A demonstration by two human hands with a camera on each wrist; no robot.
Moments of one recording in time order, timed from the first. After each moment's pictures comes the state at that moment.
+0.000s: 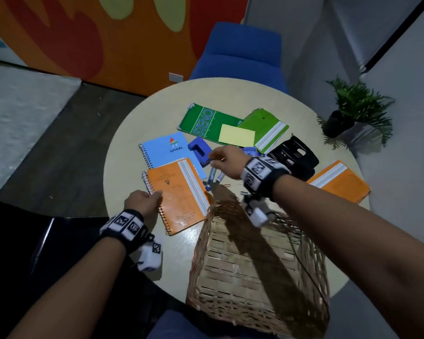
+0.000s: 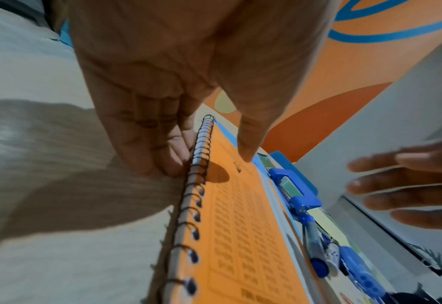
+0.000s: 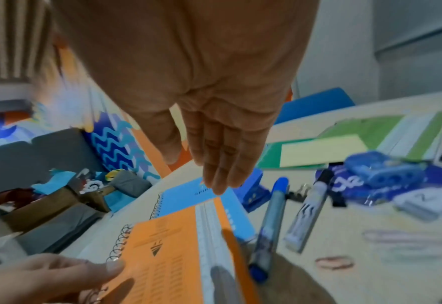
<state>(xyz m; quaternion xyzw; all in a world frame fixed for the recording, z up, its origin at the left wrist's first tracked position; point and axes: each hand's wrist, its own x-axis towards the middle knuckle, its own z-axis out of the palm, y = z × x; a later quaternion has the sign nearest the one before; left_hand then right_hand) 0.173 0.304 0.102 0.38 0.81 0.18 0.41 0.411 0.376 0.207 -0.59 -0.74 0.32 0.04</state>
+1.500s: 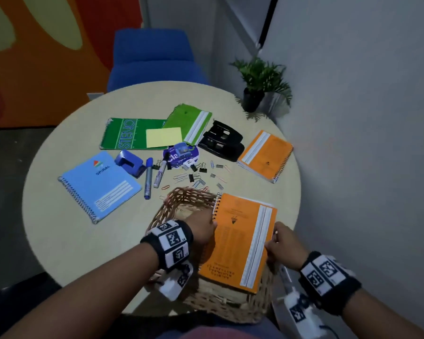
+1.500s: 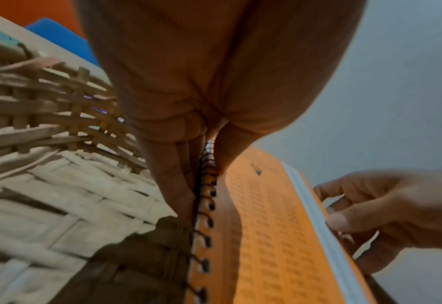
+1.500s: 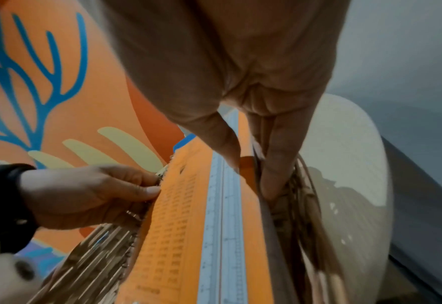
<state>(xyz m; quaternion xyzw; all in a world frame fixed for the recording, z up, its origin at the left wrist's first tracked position) 0.409 0.240 0.173 0.81 0.40 -0.11 0.42 0.604 0.106 0.155 -0.81 -0.40 0.40 0.13</state>
